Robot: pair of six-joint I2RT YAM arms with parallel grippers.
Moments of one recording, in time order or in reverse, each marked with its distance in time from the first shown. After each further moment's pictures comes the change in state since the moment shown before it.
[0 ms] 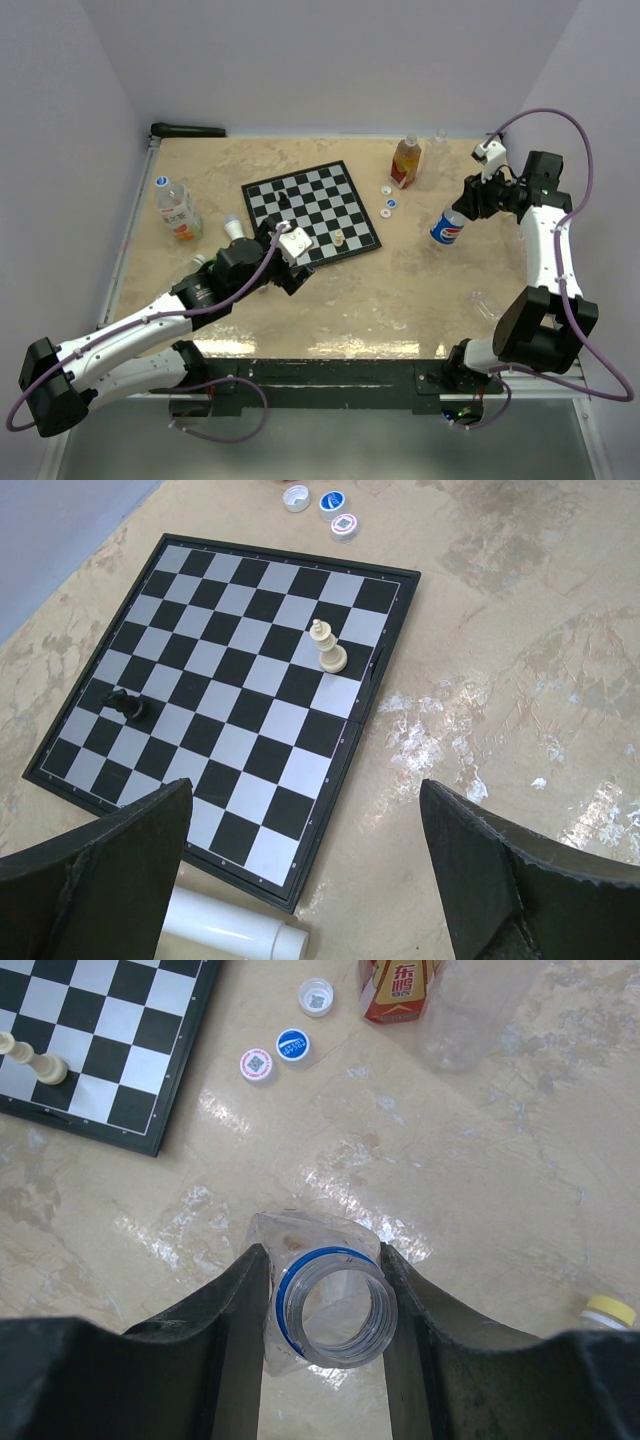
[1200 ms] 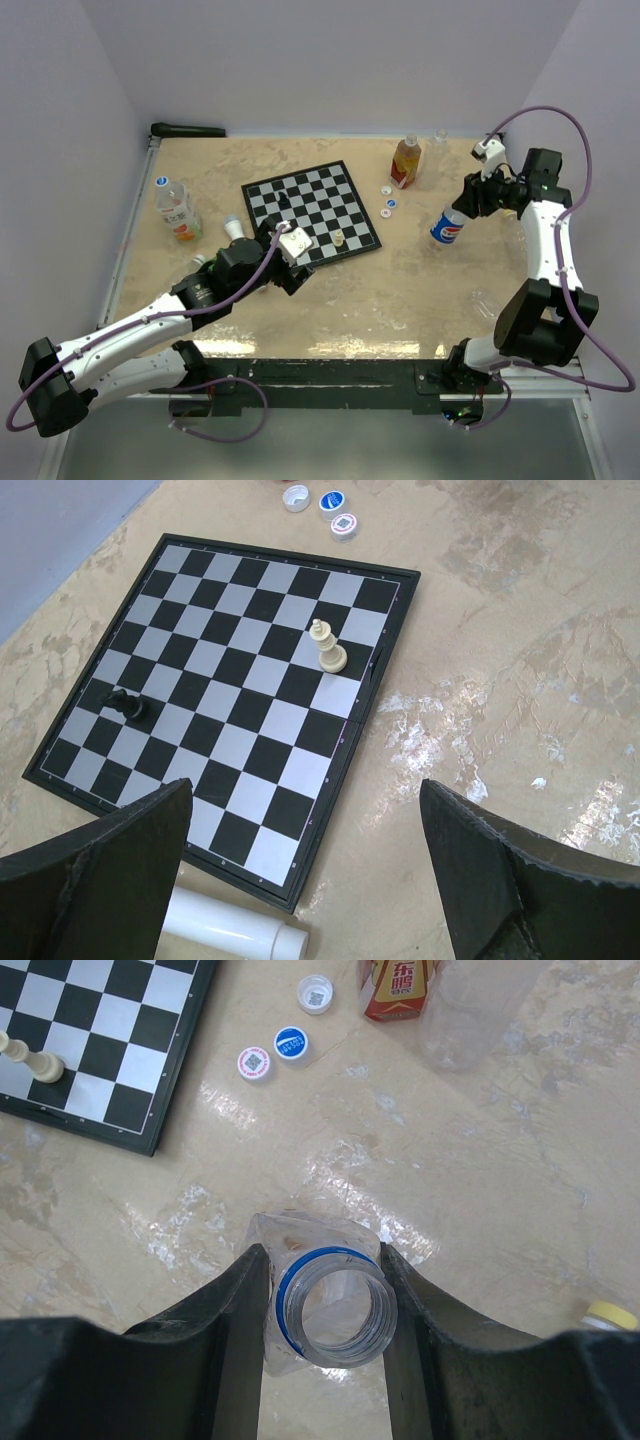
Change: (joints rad) left arm 0.000 0.000 0.000 0.000 0.000 0.000; right arm 0.000 0.038 0.030 -0.014 -0.004 -0.014
